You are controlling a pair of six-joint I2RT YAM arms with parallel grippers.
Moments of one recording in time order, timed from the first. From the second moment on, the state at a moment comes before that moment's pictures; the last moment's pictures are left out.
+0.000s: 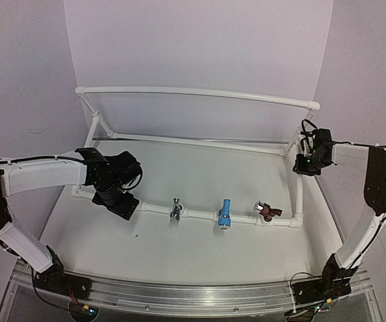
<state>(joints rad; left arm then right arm) -0.81 1.50 1.10 -0.96 -0.28 -0.40 -0.04 1.74 1.18 -0.36 -0.10 0.07</state>
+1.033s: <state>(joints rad) -0.76 1.50 1.10 -0.98 -0.46 -0.37 -0.04 1.74 1.18 -0.36 -0.10 0.07</state>
